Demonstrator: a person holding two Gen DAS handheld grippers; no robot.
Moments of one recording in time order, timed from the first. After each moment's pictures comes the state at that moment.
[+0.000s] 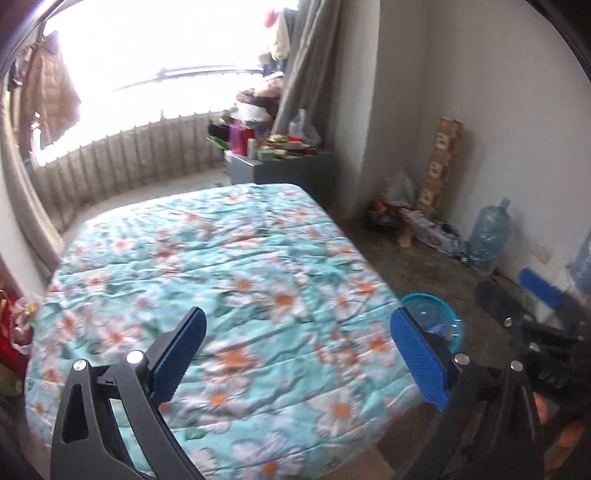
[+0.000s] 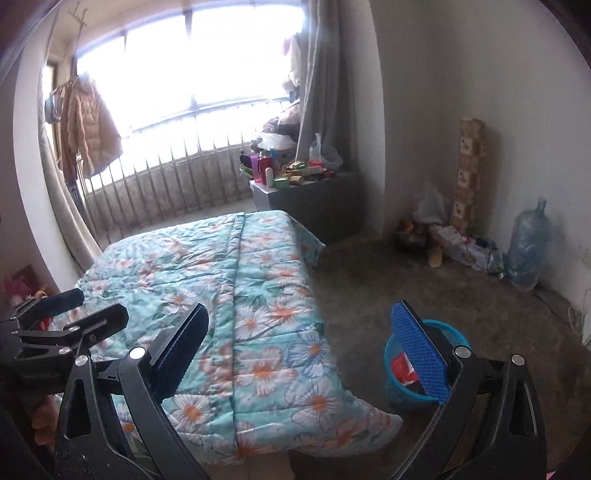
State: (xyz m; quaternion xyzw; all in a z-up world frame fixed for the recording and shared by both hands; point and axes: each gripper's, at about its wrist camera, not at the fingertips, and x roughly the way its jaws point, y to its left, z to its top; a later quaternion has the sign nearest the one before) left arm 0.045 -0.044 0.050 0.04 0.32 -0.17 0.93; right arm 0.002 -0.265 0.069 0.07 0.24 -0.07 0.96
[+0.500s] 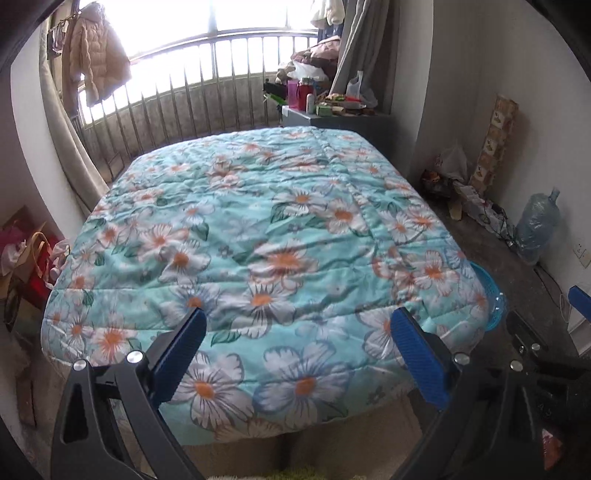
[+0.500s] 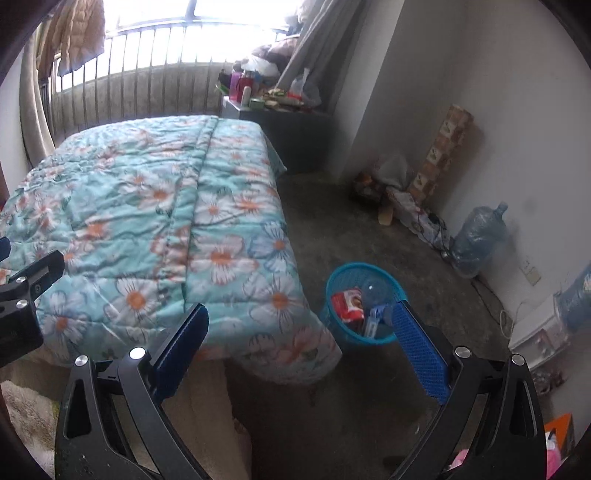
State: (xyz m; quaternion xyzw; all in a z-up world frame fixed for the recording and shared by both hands) left arm 0.010 -0.024 -0.010 0.04 0.41 -0.07 0.91; right arm -0.018 -0.224 0.005 -0.04 0.40 -0.15 0.90
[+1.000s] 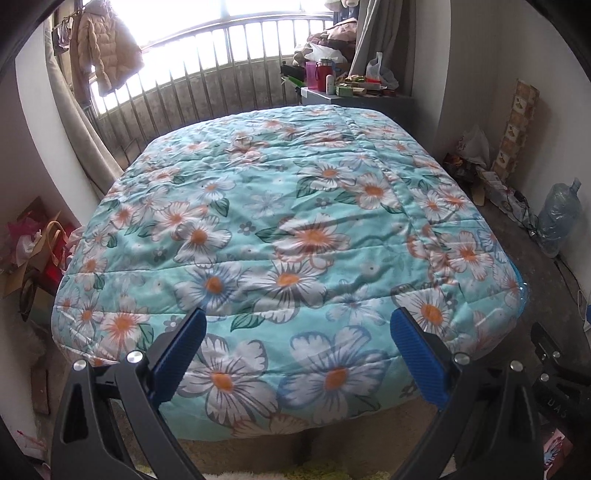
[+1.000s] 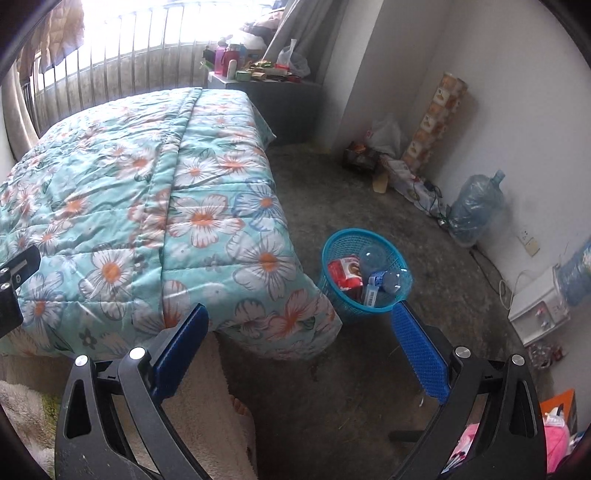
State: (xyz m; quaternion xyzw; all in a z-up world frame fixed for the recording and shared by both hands) left arm 0.018 -0.016 -0.023 0.05 0.44 -0.02 0.90; right arm -0.018 -0.233 -0.013 -0.02 0.43 -0.17 0.88
